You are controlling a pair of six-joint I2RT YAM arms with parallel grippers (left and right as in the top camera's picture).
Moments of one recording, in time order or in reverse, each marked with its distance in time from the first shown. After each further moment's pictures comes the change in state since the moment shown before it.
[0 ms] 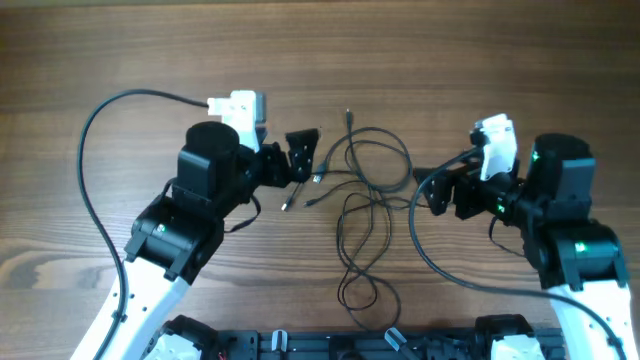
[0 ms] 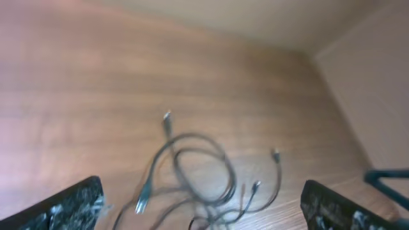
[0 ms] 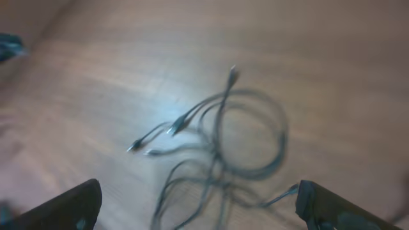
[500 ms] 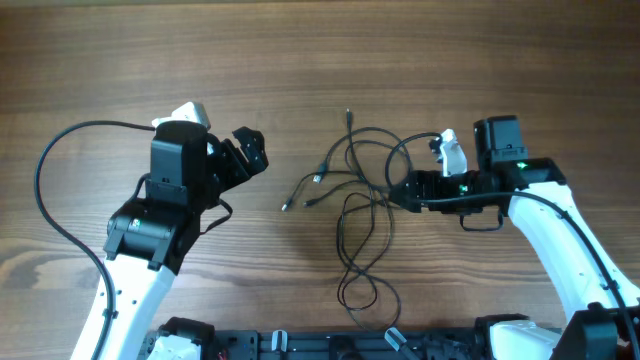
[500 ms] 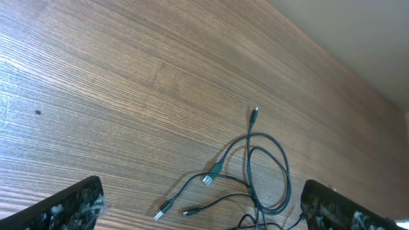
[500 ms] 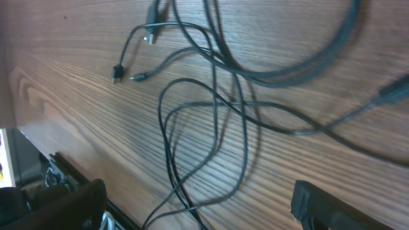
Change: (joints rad) left arm 0.185 0.000 0.000 -0.214 -0.086 -0.182; right arm 0.030 0.459 -0.033 -0.066 -0.106 0.076
